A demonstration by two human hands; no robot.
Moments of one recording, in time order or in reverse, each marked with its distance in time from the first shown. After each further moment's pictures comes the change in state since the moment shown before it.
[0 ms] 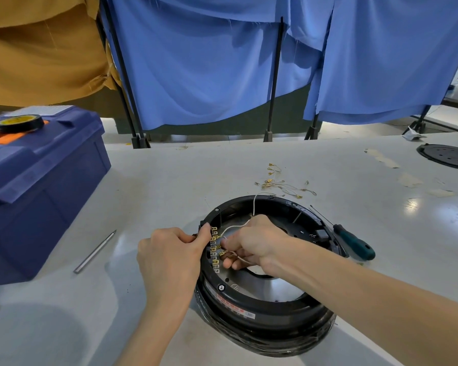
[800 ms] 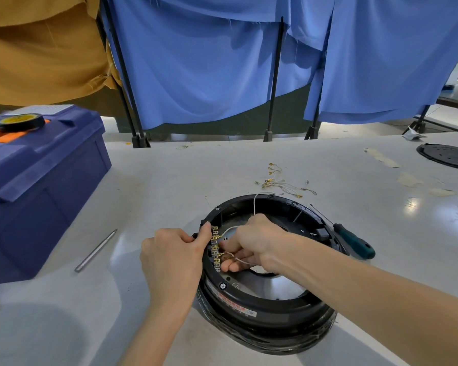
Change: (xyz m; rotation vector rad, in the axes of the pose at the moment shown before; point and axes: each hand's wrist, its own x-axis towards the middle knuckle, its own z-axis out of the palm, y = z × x) left_hand -0.002 0.002 0.002 0.039 0.019 -0.002; right_hand -0.002 -0.005 0.001 -0.068 -0.023 0.061
